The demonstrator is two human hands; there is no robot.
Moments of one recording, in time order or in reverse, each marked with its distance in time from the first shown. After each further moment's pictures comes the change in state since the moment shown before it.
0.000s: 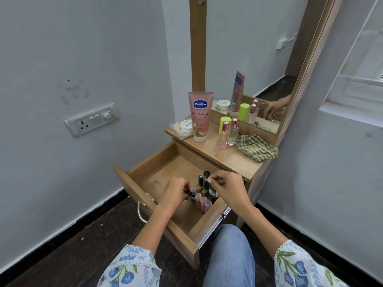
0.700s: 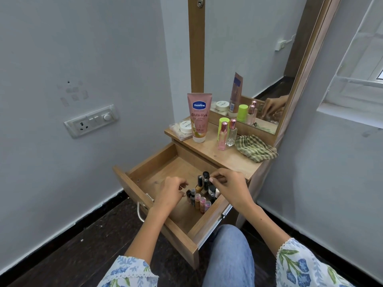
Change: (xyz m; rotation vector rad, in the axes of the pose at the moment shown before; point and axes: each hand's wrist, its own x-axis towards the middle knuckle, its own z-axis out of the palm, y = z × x) left_hand -0.015 0.006 -0.015 0.033 0.125 0.014; right_hand 0.003 -0.002 -0.009 -0.026 -0.006 -0.014
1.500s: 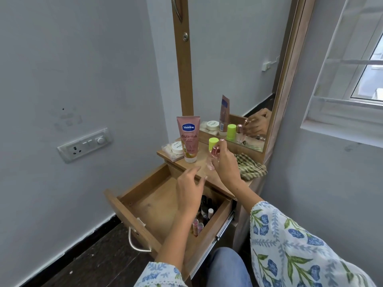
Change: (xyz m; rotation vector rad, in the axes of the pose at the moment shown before) left_hand 0.037 0.100 0.003 -0.309 0.459 0.057; right_hand 0.102 -0.005 -0.031 -0.253 0.337 -0.123
